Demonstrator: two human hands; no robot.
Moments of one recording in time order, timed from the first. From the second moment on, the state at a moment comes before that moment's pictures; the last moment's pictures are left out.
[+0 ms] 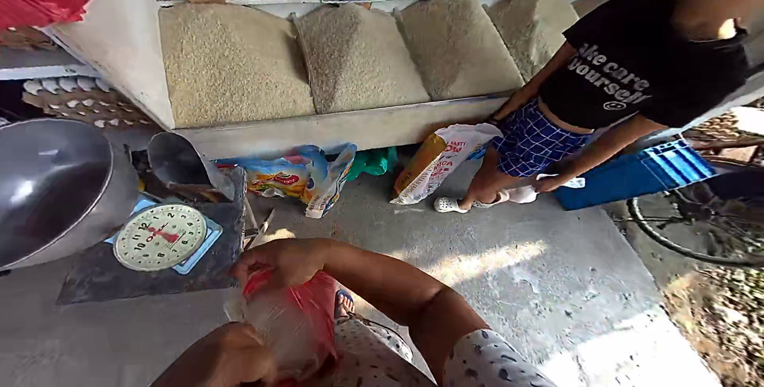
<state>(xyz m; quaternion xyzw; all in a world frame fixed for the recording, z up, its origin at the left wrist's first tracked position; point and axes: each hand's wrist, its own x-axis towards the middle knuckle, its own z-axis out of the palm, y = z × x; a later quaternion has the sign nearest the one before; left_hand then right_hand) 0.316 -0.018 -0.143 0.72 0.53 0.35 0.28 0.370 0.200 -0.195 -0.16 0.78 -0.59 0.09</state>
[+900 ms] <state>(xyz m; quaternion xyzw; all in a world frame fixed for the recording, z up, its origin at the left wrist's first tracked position) 0.043 -0.427 -0.256 0.05 0.81 0.54 0.23 0.052 -0.234 -0.329 0.02 0.76 -0.58 0.30</state>
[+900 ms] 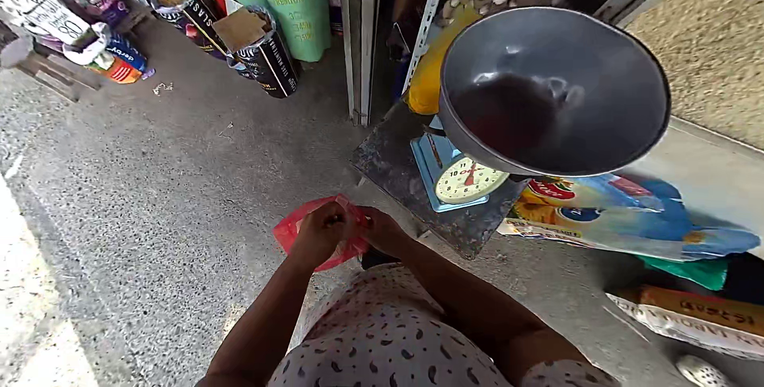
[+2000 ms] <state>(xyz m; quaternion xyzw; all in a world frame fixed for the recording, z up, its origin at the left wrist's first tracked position) -0.325 -0.248 -0.339 0.53 0.57 0.27 0.57 -0.147 -0.269 -0.369 0.57 0.27 -0.60 -0.50</state>
